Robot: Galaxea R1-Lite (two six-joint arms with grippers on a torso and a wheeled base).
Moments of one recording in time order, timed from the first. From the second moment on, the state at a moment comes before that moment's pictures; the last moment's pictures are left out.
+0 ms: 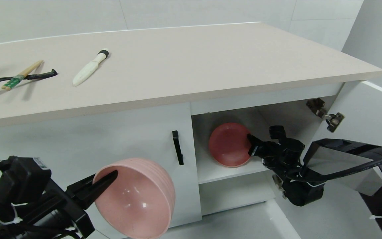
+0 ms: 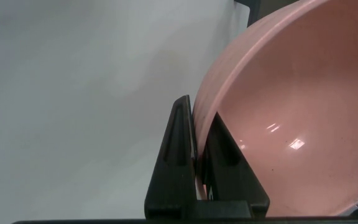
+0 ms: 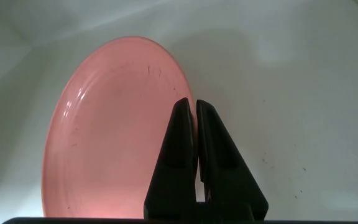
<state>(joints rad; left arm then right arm) -0.36 1.28 -0.06 -1.17 -0.15 0.14 0.33 2.55 -1.09 -1.57 0.05 0.29</state>
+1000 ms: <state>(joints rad) -0.38 1.29 -0.06 -1.17 -0.15 0.15 0.36 2.47 -1.00 -1.57 -0.01 0.17</state>
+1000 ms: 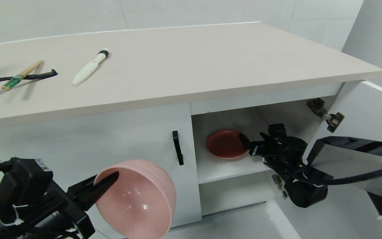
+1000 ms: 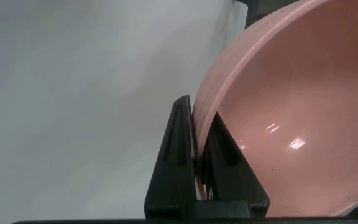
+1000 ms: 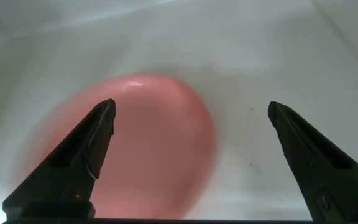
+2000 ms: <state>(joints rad) -0.69 1.29 -0.15 -1.16 0.04 0.22 0.57 1.80 -0.16 -1.57 -0.15 0.14</state>
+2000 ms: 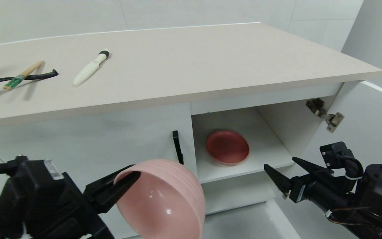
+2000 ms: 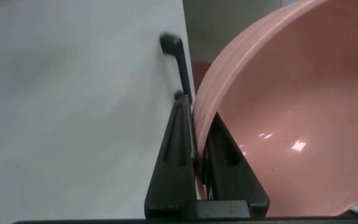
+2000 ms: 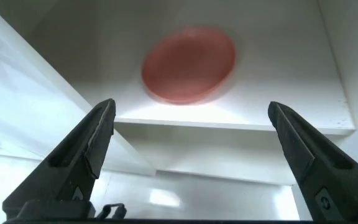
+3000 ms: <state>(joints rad) -0.99 1.94 -0.61 -1.44 0.76 0.16 0.57 1.62 -0.22 -1.57 -0.15 -0.01</state>
